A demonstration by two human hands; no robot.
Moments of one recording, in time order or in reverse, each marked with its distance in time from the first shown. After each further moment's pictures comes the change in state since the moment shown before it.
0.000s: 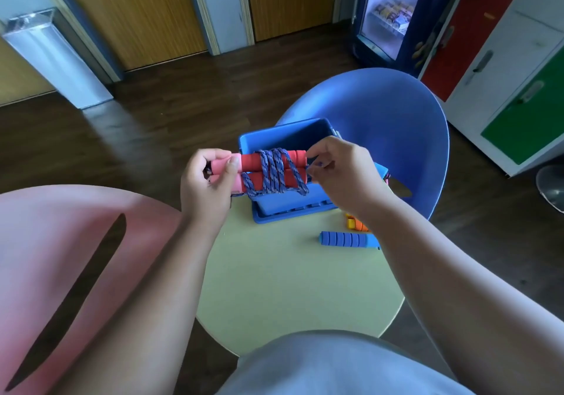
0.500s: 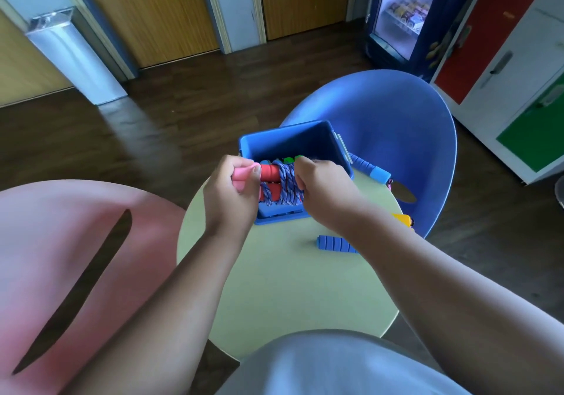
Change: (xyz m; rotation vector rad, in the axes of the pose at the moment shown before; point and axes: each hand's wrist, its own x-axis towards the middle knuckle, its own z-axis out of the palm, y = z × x) left_hand -0.029 0.020 0.040 0.247 0.035 0.136; right_hand 0.005 -0.001 0.010 -0.439 -0.222 -0.225
